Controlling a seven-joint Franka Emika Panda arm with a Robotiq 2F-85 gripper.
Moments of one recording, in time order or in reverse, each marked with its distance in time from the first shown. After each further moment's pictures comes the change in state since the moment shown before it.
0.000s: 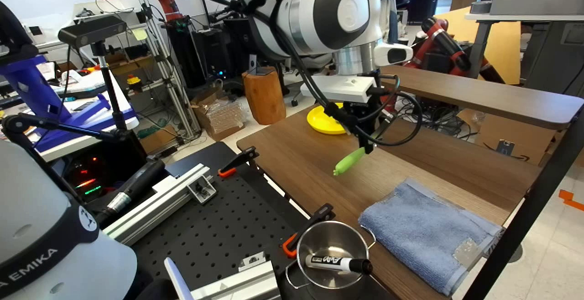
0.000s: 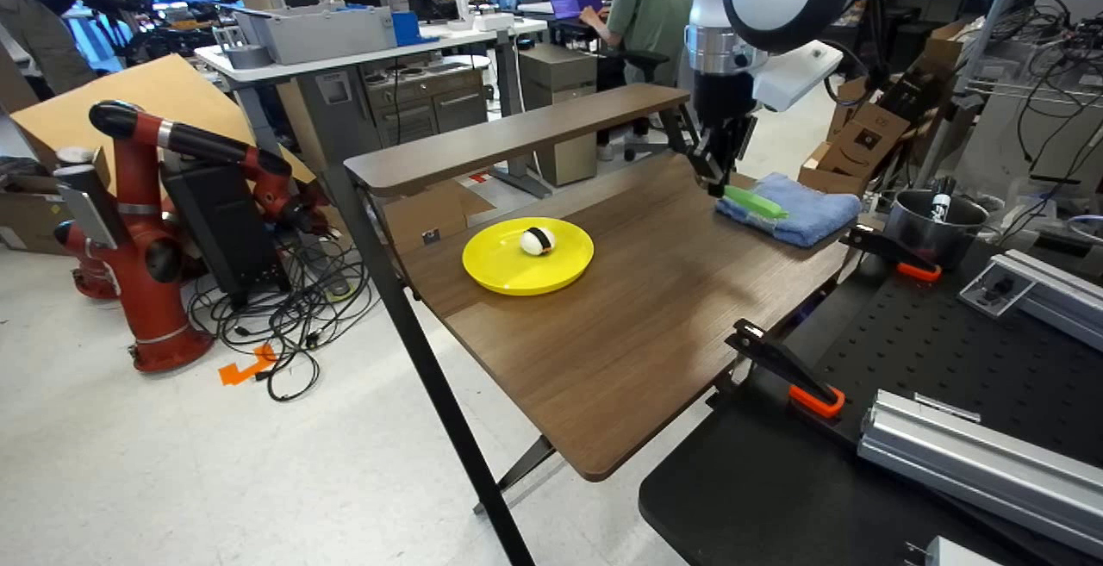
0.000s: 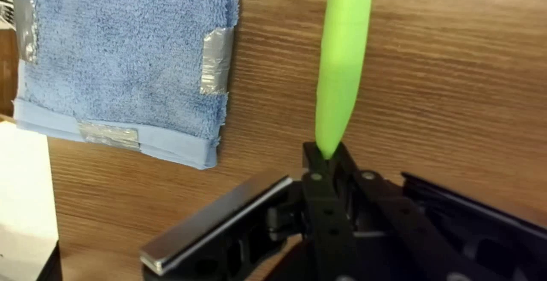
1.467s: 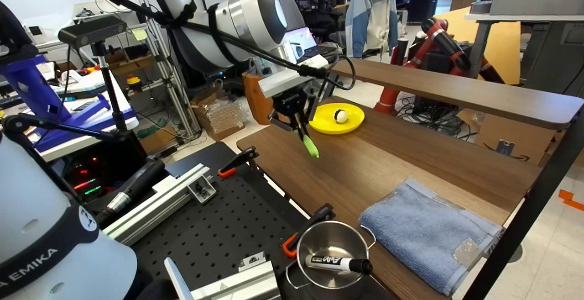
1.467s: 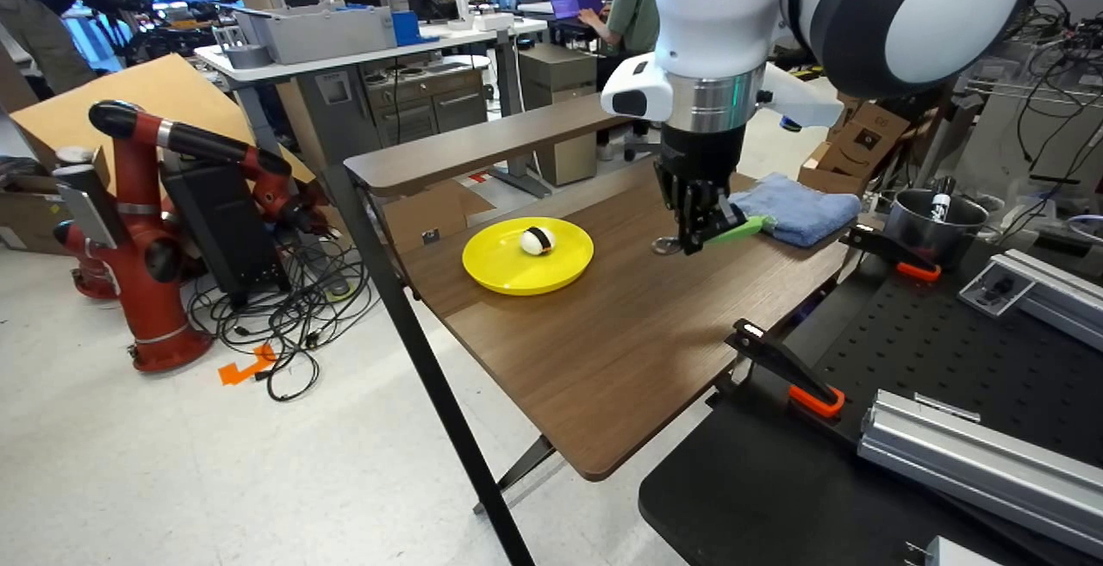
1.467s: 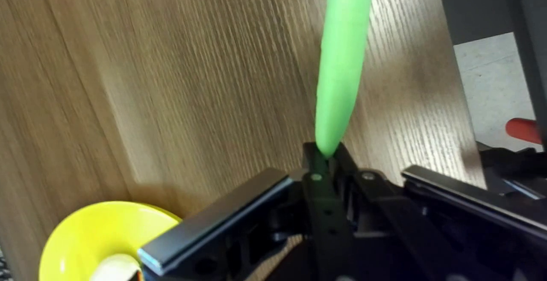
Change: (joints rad) arm 0.113 -0.106 0.149 -0.188 -0.516 0.069 -0.402
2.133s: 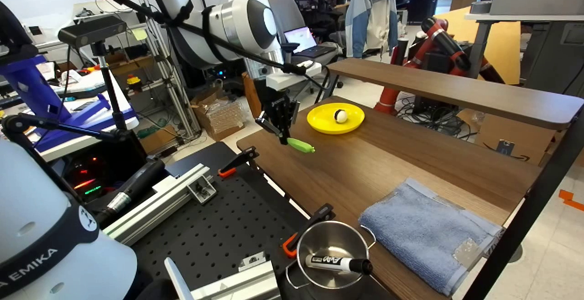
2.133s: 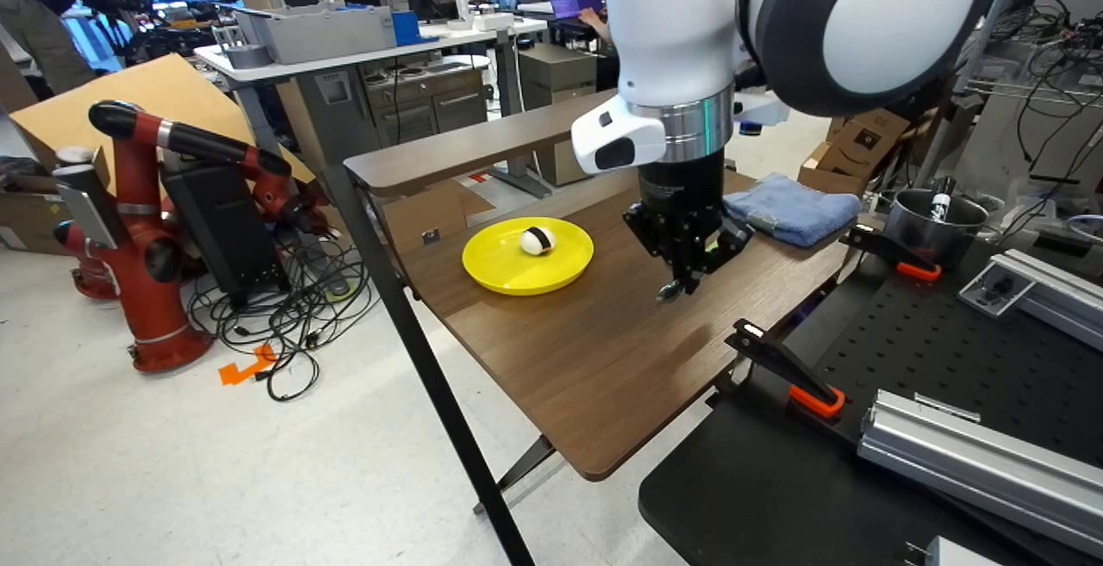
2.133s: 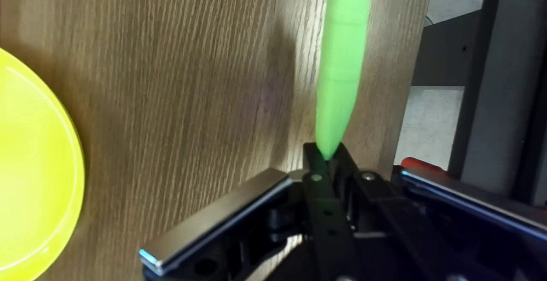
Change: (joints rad) arm -0.064 0.056 0.176 0.051 0.188 -0.147 -0.577
